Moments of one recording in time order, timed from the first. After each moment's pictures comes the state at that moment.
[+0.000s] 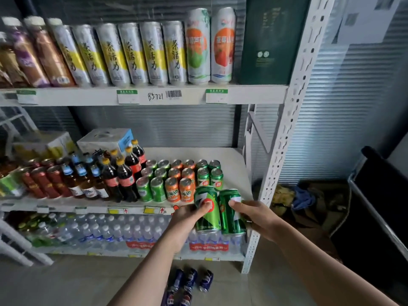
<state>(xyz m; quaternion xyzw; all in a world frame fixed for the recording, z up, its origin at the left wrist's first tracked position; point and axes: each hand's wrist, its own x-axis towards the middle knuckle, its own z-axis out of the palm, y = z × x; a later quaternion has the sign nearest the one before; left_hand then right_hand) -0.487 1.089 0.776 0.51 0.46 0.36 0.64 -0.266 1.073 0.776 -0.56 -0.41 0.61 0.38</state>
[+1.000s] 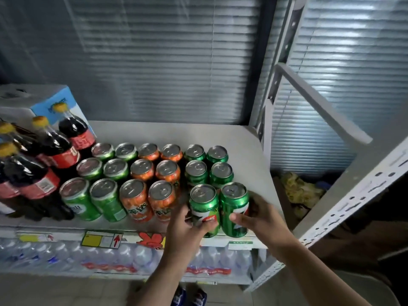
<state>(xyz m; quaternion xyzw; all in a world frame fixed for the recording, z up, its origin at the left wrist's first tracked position) -0.423 1.311 0.559 0.50 0.55 0.42 0.52 -0.233 1.294 0.580 -0.55 -0.47 0.50 0.47</state>
